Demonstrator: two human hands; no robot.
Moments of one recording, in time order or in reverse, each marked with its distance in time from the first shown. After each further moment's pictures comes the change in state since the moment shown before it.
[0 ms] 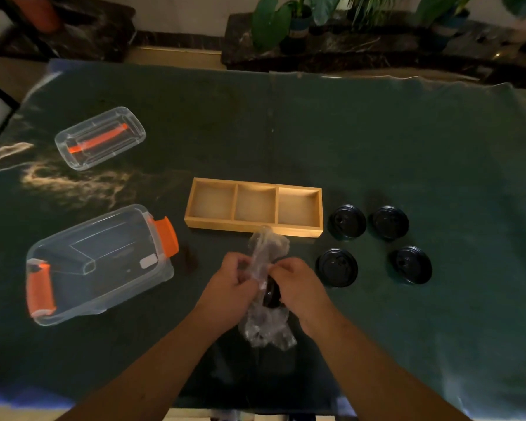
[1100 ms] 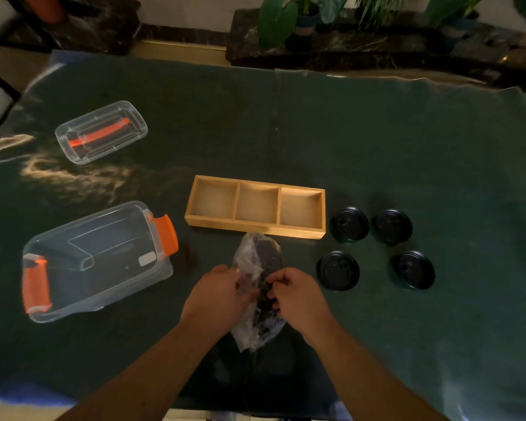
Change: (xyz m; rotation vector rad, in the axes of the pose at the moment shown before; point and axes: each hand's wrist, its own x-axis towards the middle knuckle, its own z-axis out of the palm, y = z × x) left_hand 0.006 -0.009 -0.004 0.606 0.078 0.102; right_hand 0.010 0.023 0.003 -0.081 -0.034 -0.054
